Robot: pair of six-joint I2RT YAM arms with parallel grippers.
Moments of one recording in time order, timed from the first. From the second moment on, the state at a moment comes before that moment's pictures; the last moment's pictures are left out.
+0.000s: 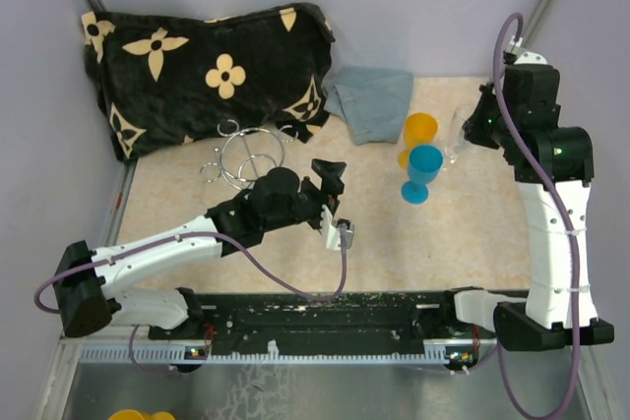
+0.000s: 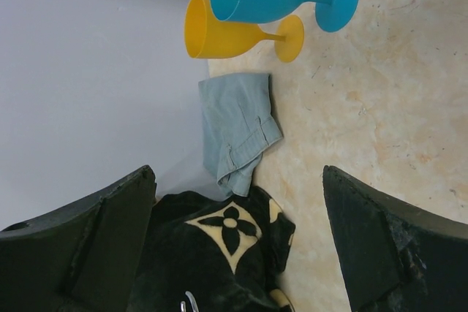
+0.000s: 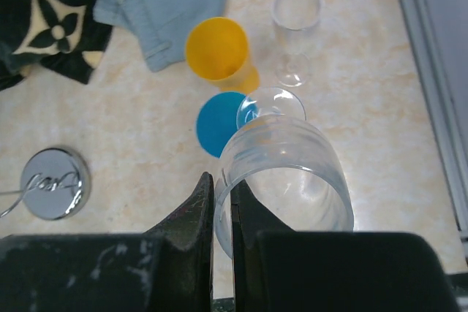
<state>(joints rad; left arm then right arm) -1.06 1.25 0.95 -0.02 0.05 1.24 0.12 1.21 1.82 -1.18 0.10 0.30</state>
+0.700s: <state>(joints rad) -1.06 1.30 1.07 -0.05 0.05 1.14 -0.09 1.16 1.29 -0.95 0.13 0.29</state>
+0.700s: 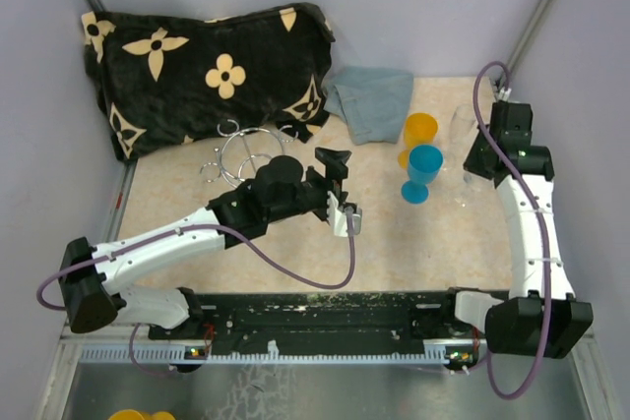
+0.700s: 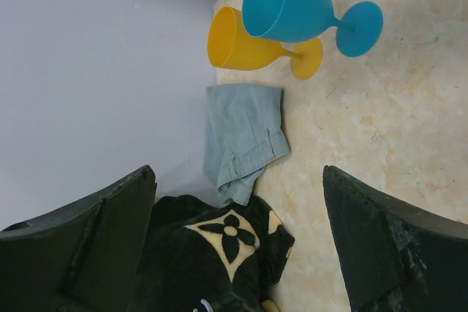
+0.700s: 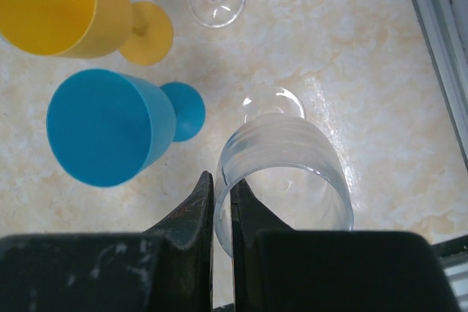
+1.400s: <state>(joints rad) -1.06 1.30 1.08 -0.07 0.05 1.12 -0.09 1.31 1.13 -0.63 0.10 0.26</state>
